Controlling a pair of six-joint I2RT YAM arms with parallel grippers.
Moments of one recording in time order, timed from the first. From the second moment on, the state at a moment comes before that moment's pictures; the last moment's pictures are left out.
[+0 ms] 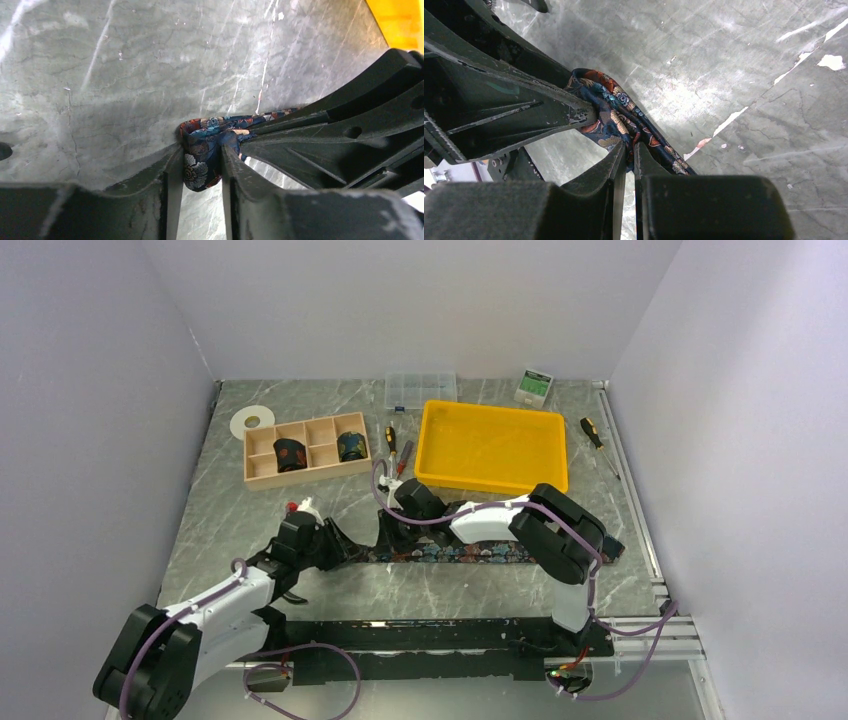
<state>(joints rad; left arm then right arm) -0.42 0.97 0.20 0.07 0.19 -0.89 0.94 1.88 0.97 0.17 -0.33 0.57</state>
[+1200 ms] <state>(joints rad) -0.43 0.98 0.36 -0.28 0.06 -0.80 0.98 1.85 1.03 0.08 -0.28 0.61</state>
